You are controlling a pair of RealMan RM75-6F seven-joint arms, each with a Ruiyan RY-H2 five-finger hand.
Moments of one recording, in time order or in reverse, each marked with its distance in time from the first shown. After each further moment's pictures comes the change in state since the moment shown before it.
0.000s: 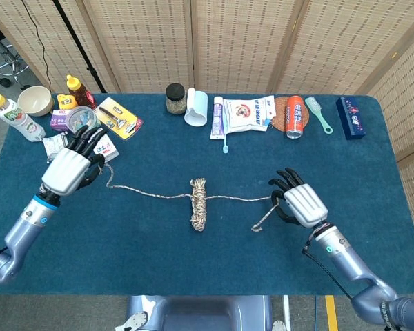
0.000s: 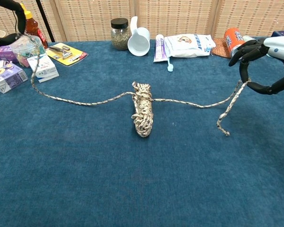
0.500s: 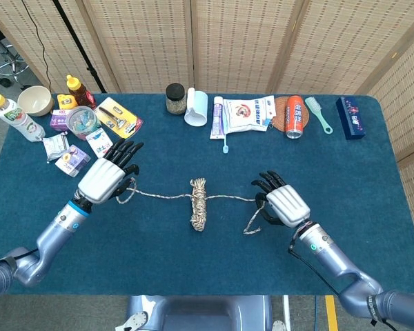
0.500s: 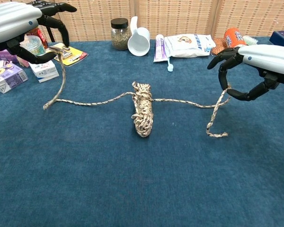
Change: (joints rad) left arm -0.055 -0.042 -0.005 -0.155 -0.025 -0.117 0.150; right arm 0.057 -0.039 0.012 -0.022 0.023 -0.080 -0.043
